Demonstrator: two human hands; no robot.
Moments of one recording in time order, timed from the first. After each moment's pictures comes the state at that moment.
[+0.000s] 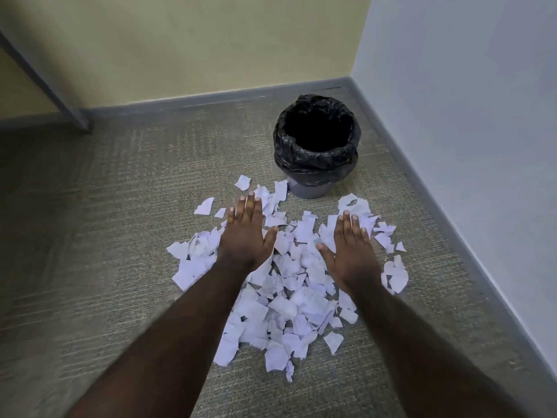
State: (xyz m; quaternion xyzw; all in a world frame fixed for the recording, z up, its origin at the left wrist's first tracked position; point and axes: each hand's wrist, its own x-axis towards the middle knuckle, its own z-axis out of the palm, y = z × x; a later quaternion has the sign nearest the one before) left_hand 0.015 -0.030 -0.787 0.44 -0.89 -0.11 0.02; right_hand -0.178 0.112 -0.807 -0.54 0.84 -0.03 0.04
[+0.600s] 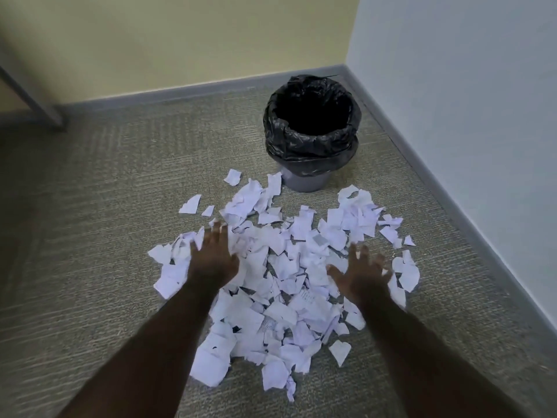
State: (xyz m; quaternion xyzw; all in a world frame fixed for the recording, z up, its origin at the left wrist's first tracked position) left_hand 0.055 -0.059 -0.904 0.51 -0.85 -0.12 -0.06; right_hand -0.203 0.124 -0.912 -0.37 0.90 0.05 0.21
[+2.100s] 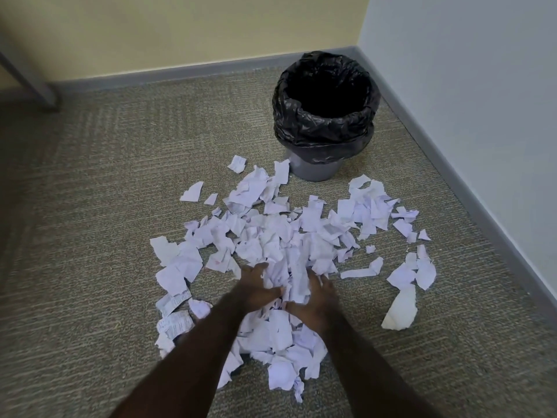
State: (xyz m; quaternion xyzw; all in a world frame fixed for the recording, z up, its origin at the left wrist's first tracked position) left_hand 0.036 -0.003 -0.959 0.51 -0.69 -0.50 -0.12; right_hand -0.101 0.120 -0.965 -0.35 0.84 -0.18 0.38
